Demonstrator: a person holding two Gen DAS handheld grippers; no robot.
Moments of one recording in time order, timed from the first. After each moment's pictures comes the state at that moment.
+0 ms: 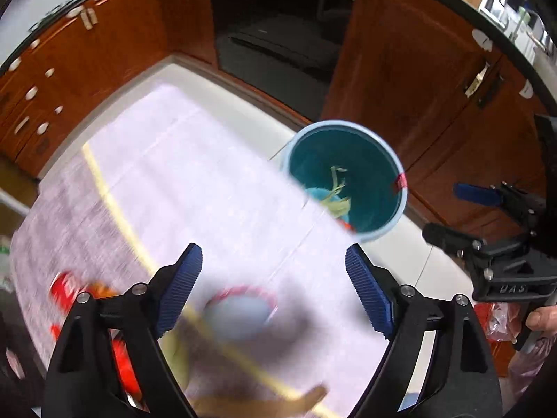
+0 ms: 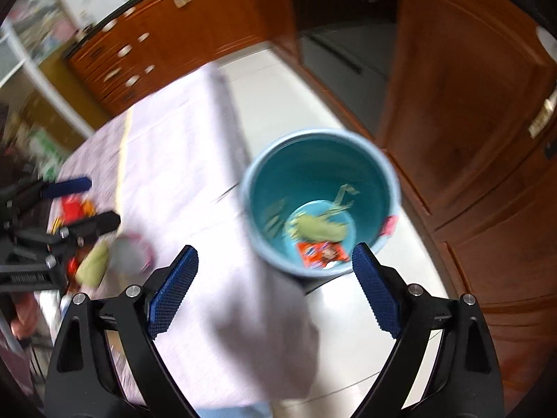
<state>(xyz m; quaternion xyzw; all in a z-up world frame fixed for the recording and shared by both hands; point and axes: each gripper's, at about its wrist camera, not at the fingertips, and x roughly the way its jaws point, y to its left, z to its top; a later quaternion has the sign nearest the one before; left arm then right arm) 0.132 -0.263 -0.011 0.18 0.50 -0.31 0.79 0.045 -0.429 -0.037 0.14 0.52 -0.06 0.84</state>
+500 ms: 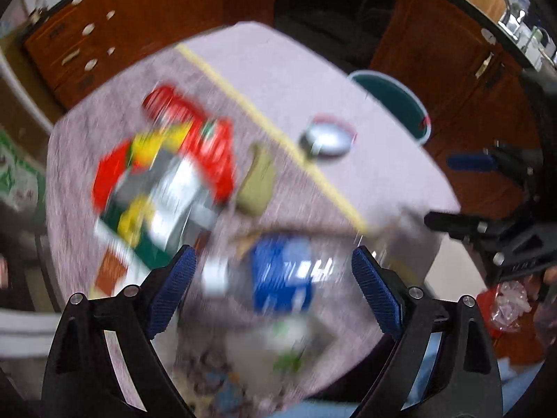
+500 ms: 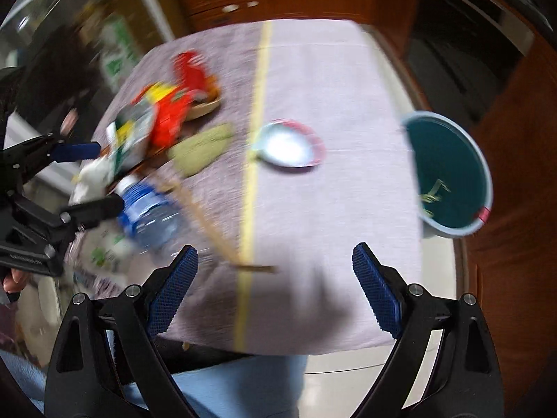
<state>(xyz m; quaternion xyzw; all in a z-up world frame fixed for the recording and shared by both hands) 0.035 -0.054 -0.035 0.13 0.53 -0.25 0.80 0.005 -0.238 -0.039 0.02 0.56 0.09 0.82</state>
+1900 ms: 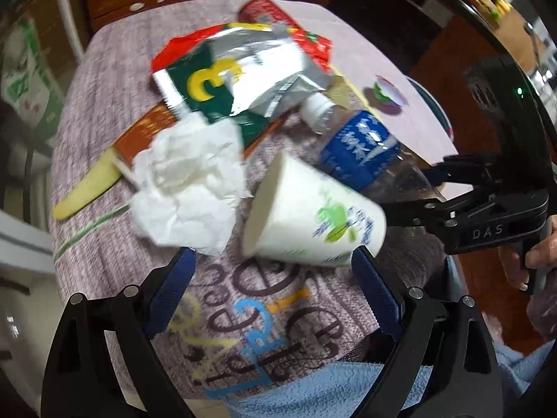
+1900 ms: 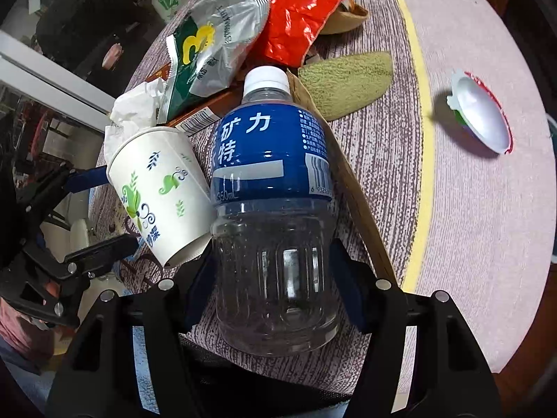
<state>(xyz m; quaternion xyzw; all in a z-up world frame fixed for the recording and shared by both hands) -0.014 0.048 -0.090 0.03 0.56 -0.22 0.80 0.035 -0.131 -0.113 0.01 0.64 0.21 0.74</state>
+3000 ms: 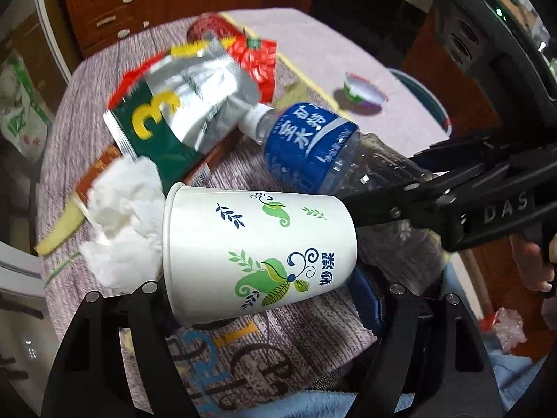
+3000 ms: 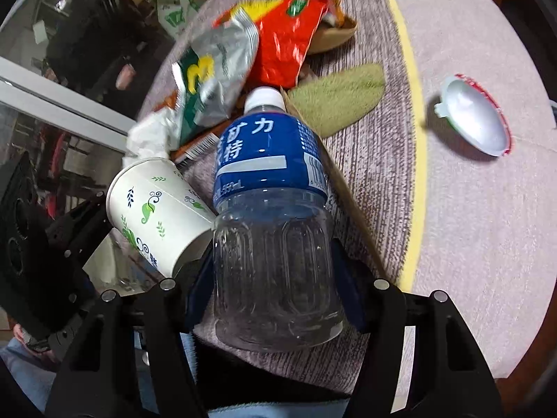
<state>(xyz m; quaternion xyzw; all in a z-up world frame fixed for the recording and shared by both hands) -0.015 -0.014 -0.083 0.07 0.52 -0.21 0.83 0.052 -0.156 -0.099 0.08 0.63 0.24 0.73</state>
